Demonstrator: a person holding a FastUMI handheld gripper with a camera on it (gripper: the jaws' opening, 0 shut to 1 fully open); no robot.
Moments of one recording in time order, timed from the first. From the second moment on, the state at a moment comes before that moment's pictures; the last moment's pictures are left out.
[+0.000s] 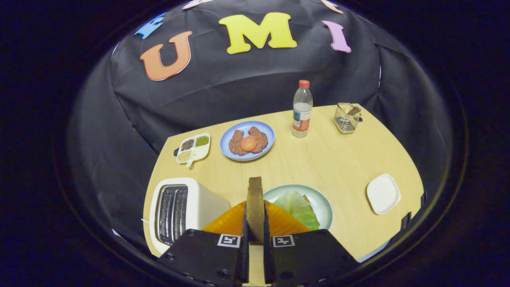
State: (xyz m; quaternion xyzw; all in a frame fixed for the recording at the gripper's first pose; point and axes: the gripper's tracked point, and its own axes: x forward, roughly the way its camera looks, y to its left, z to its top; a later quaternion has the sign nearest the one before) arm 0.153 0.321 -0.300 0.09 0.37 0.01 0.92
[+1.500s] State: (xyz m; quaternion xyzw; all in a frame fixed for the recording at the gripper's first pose) arm 0.177 0.234 -0.404 0.09 0.49 0.02 0.87
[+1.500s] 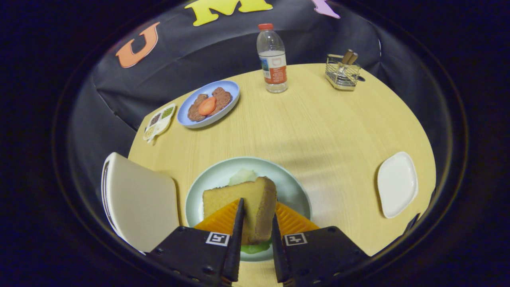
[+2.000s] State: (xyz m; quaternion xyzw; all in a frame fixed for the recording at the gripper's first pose) arm 0.163 0.214 -0.368 0.04 0.47 0.04 0.88
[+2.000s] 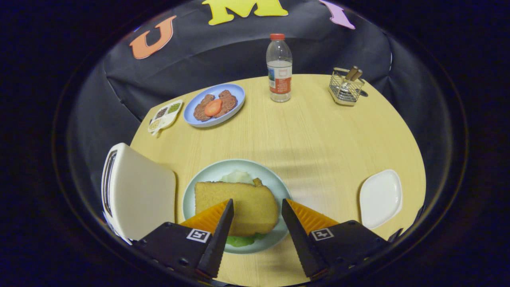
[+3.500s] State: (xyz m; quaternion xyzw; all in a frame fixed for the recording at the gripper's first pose) arm -0.055 0.220 -0.058 -0.06 0.02 0.03 1.00
